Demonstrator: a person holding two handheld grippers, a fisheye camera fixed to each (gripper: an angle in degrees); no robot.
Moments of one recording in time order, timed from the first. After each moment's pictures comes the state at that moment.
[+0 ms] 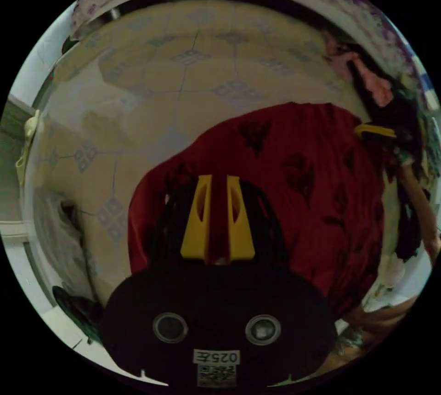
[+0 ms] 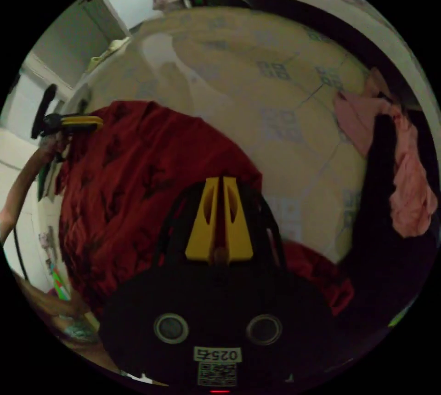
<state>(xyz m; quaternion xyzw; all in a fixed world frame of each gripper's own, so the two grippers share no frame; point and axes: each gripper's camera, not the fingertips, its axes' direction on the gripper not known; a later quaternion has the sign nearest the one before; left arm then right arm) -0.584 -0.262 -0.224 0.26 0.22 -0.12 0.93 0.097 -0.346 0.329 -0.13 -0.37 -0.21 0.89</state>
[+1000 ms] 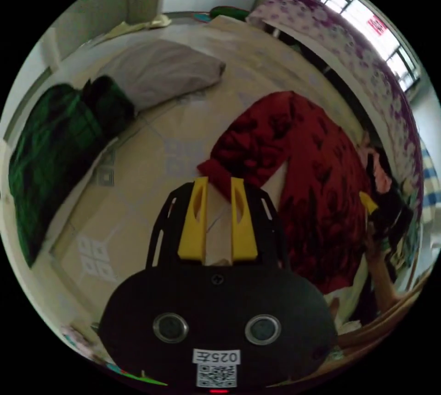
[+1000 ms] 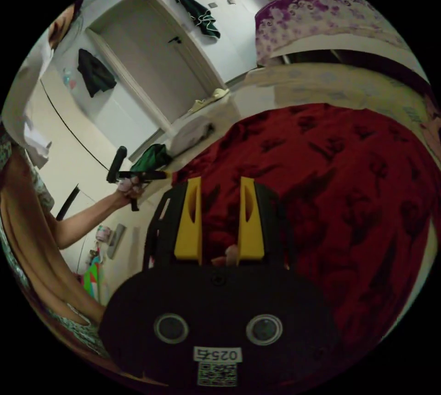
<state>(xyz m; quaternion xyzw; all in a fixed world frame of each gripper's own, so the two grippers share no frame) -0.582 0.129 -0.047 0.27 0.32 -0.45 0.79 -0.087 -0.157 0.130 0.04 -0.67 -0.15 0.73</state>
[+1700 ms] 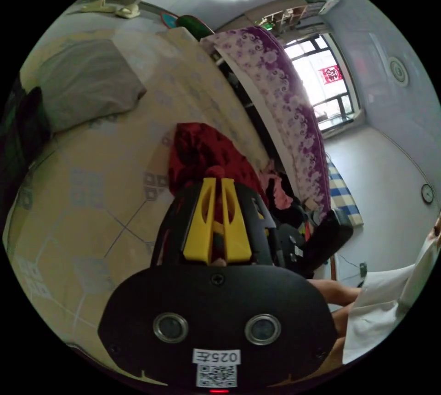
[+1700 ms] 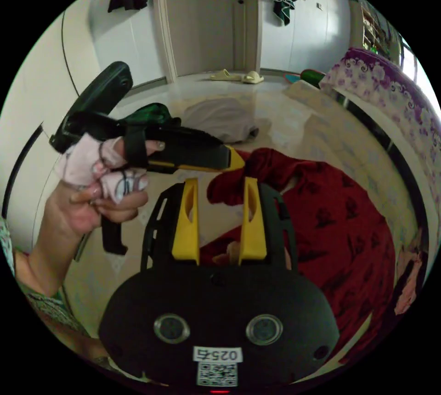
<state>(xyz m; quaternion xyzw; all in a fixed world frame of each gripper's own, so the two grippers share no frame) -0.642 0.197 -0.060 0.41 0.54 -0.36 0.64 -0.322 -0.174 -0.052 0.11 -0.52 -0.34 0.78</state>
